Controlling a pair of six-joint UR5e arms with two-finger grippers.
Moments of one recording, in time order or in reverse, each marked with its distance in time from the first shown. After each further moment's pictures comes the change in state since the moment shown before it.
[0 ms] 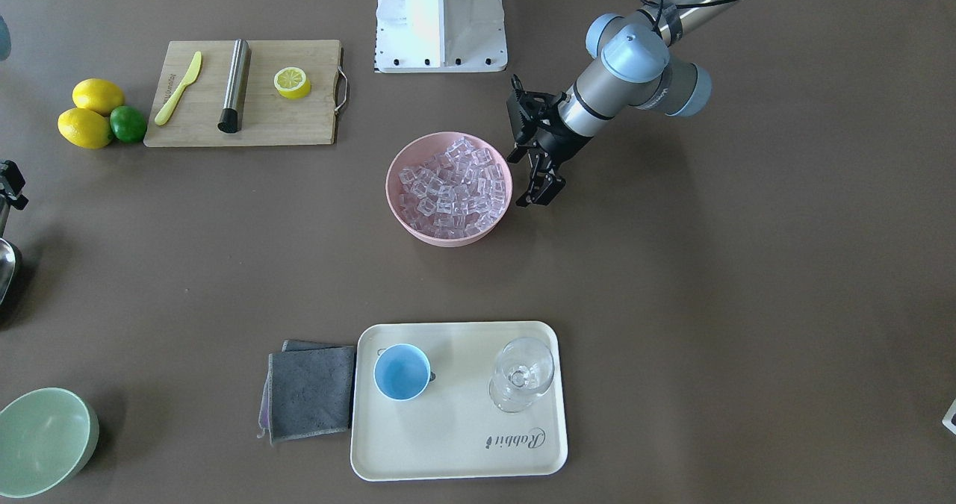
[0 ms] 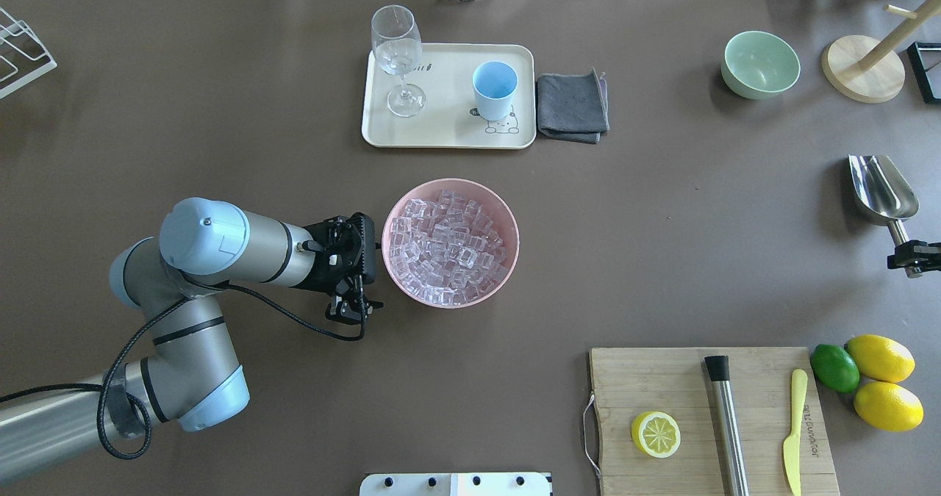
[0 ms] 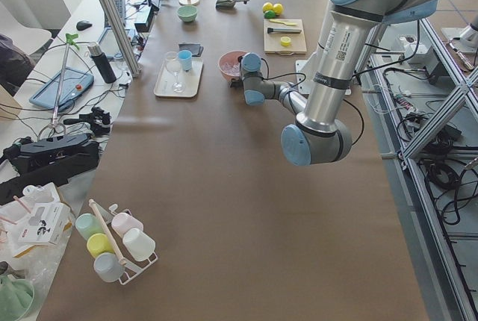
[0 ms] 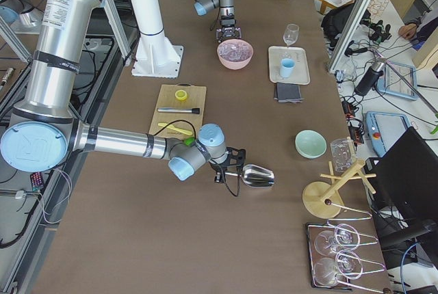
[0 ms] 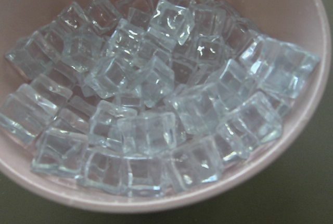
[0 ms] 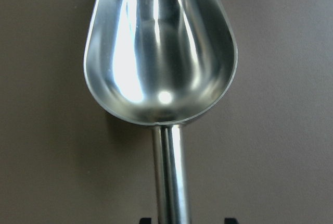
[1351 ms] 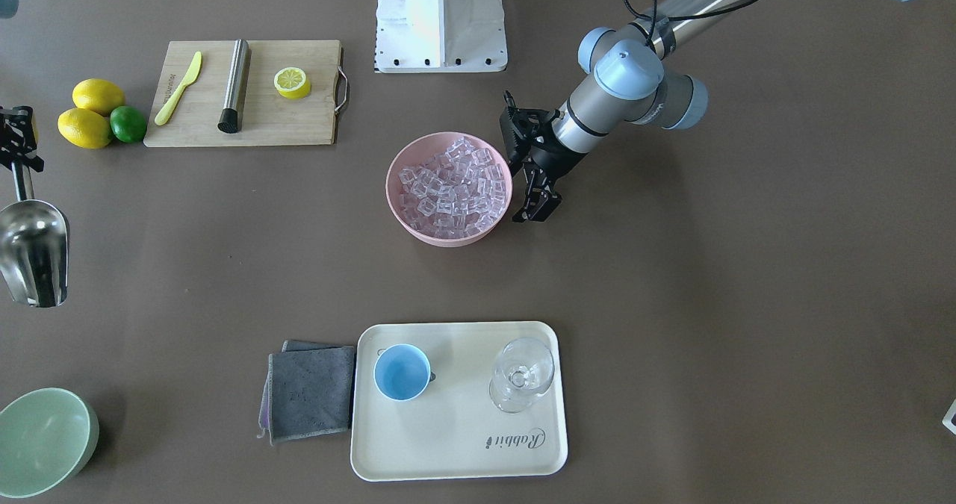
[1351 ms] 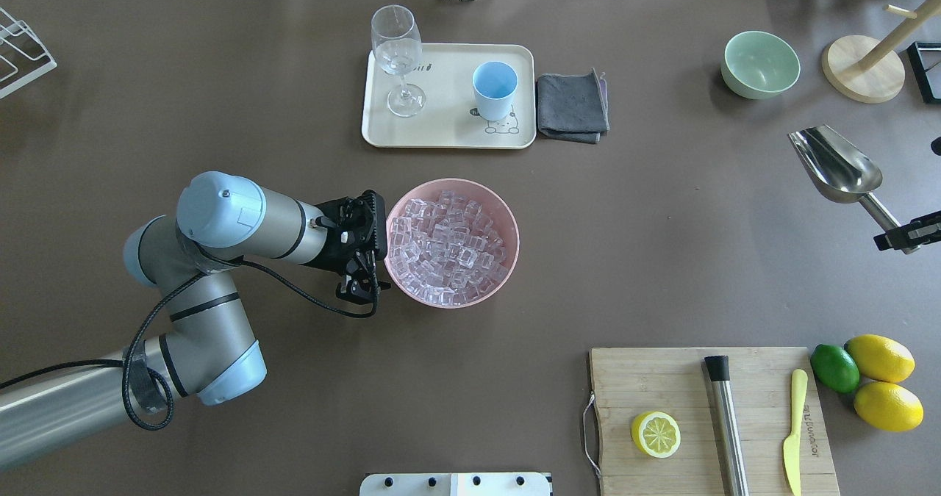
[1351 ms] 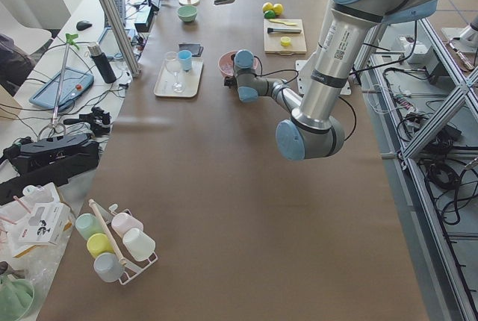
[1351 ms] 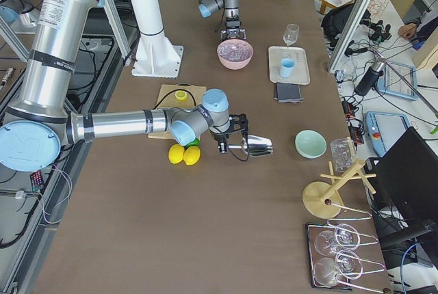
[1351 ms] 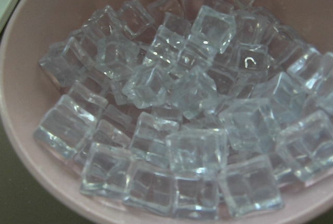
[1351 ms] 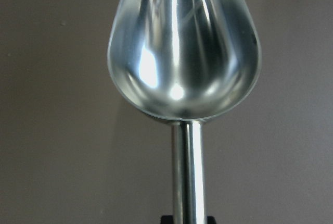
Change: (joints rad) left arm -0.036 -0.059 0.057 0.024 -0.028 0.000; right arm 0.059 0.024 0.355 -0.410 0.138 -0.476
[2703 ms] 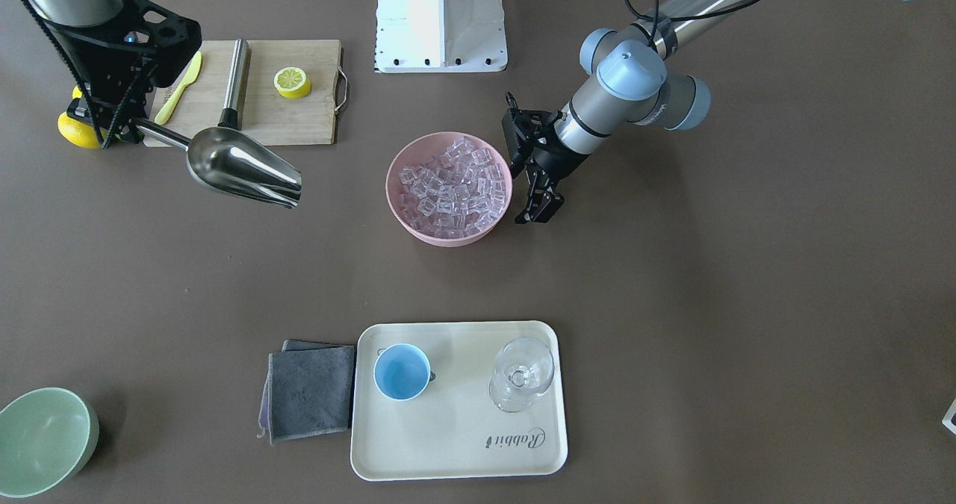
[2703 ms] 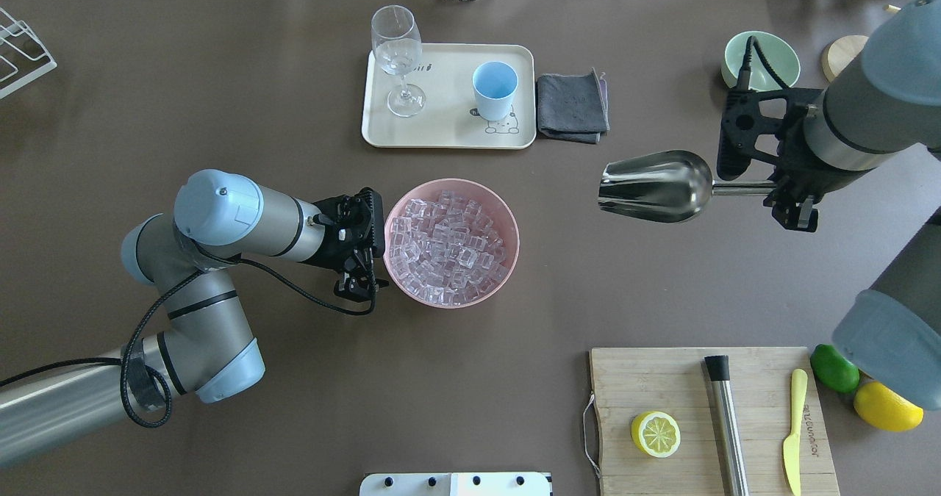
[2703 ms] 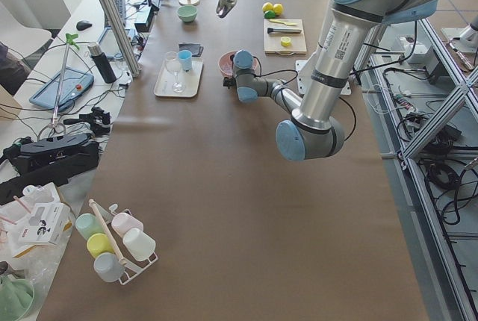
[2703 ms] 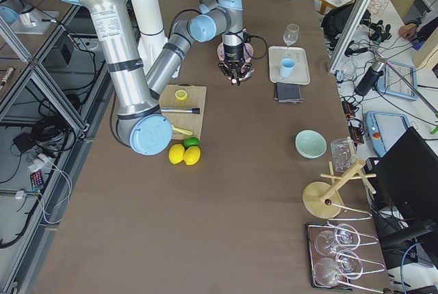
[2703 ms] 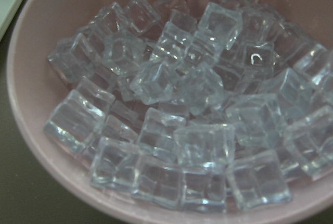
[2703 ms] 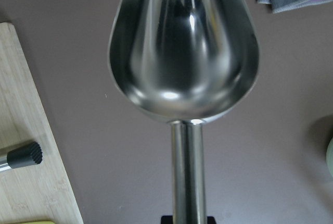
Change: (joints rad) left arm -0.005 0.002 0.000 0.000 0.000 -0.001; right arm -0.274 0.558 0.323 -0.976 -0.374 -0.924
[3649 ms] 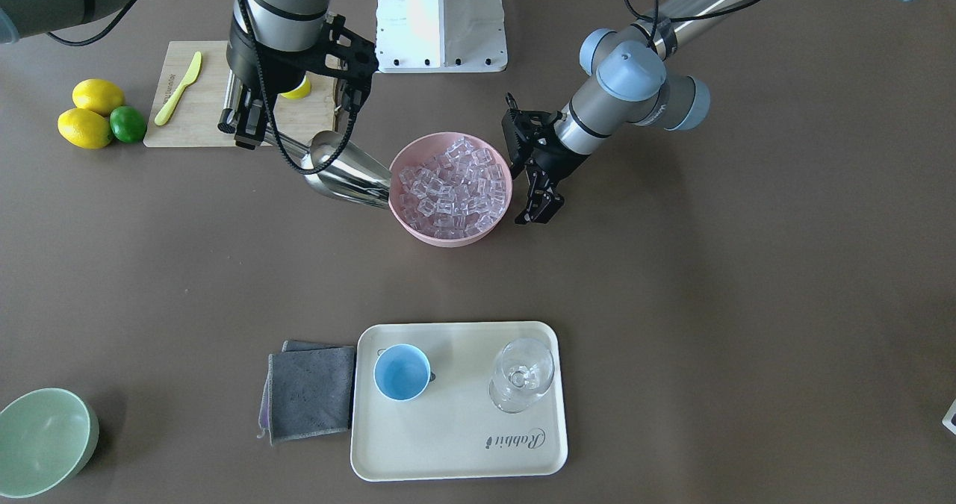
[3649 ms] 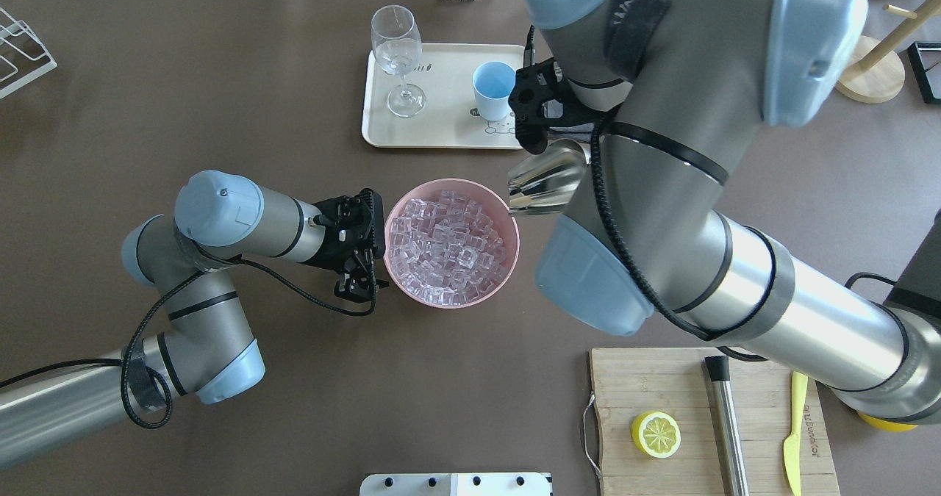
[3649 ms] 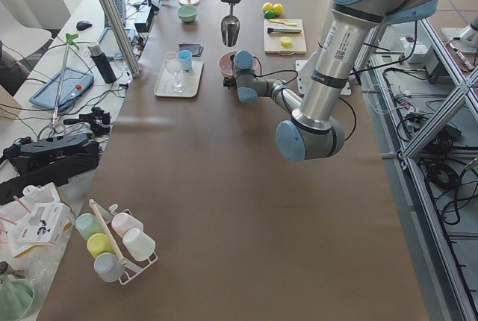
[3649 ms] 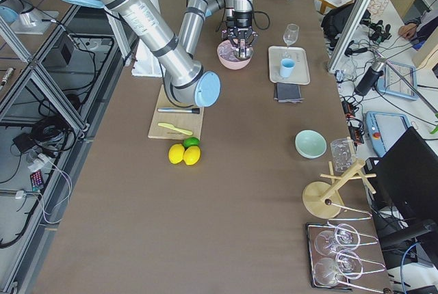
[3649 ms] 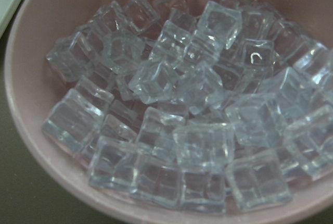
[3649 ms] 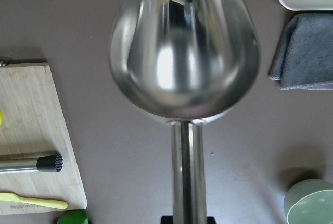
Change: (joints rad) left arm 0.001 0.000 0.001 0.000 0.001 -0.001; right arm -0.132 0.589 -0.364 -0.451 -0.159 -0.119
